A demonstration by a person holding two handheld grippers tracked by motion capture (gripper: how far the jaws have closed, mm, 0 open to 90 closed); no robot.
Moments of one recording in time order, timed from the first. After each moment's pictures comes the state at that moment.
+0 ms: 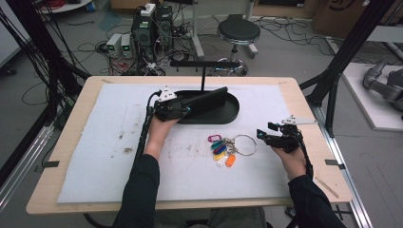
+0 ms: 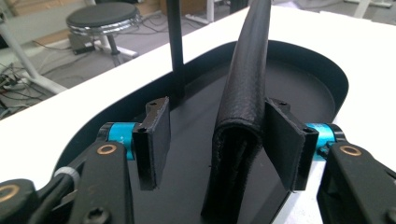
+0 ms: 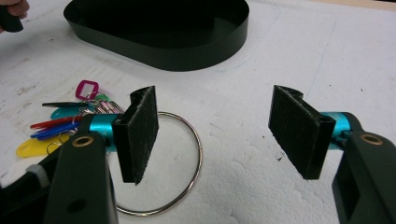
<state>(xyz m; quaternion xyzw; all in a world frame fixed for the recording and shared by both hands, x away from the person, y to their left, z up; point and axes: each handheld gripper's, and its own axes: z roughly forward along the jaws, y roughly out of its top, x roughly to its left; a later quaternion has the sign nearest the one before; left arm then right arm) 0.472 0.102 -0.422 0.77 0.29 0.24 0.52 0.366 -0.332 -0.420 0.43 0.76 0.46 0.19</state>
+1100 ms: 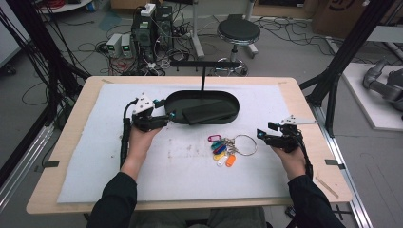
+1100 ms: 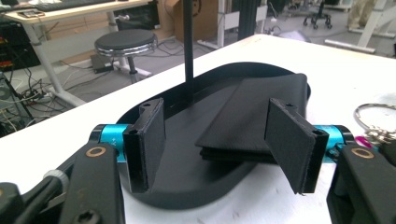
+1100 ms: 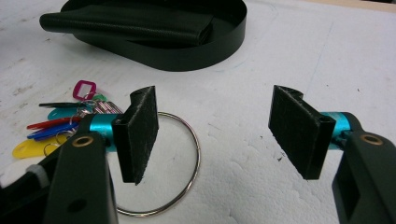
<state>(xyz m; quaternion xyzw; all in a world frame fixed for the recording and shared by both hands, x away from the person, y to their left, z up) 0.402 0.156 -0.403 0.73 0.30 0.26 0.56 0.366 -0.331 -0.420 0.43 0.75 0.46 0.19</state>
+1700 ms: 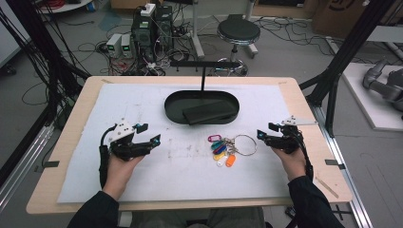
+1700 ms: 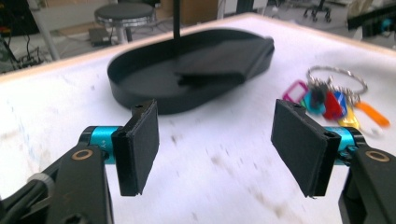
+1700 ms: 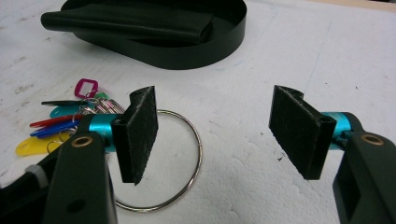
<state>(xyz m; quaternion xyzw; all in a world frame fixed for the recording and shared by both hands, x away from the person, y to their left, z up) 0.316 0.189 -0.417 0.74 0.34 0.23 0.53 0.362 -0.331 -0.418 0.43 0.75 0.45 0.20</state>
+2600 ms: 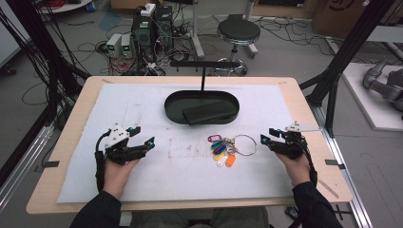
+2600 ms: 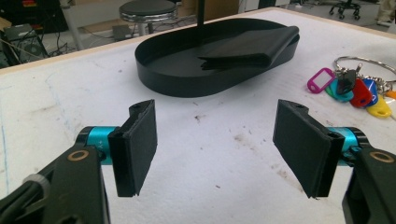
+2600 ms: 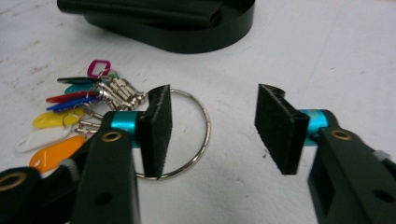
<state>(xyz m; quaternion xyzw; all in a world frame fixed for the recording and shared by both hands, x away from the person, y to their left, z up) 0.314 0.203 -0.427 0.72 0.37 0.26 0.52 0.346 -0.337 -0.424 0.42 0.76 0.45 0.19</state>
